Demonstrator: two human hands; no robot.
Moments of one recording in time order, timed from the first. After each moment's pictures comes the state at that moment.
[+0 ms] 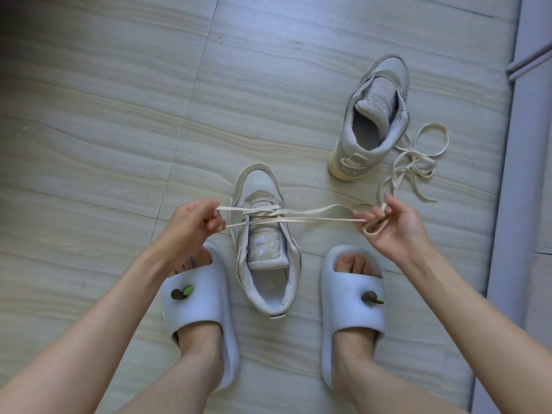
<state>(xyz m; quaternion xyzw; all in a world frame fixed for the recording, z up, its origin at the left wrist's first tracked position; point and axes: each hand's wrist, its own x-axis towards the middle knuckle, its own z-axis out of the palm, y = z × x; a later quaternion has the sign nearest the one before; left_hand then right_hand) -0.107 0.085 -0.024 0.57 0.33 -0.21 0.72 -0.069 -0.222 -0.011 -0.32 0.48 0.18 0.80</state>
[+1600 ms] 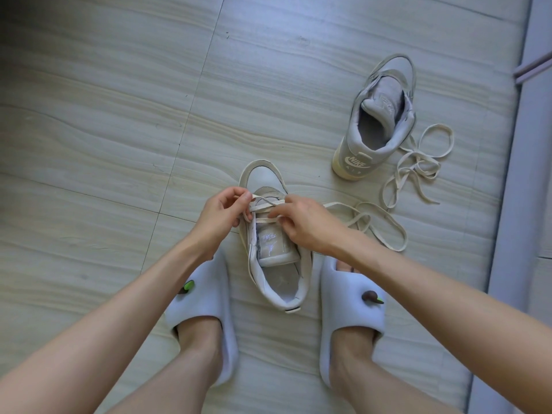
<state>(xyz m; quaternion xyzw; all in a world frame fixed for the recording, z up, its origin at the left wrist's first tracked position) -0.106 0.058 -0.041 0.68 0.24 -0.18 0.67 -0.068 -0.118 -0.012 -0.88 -0.26 0.32 0.22</state>
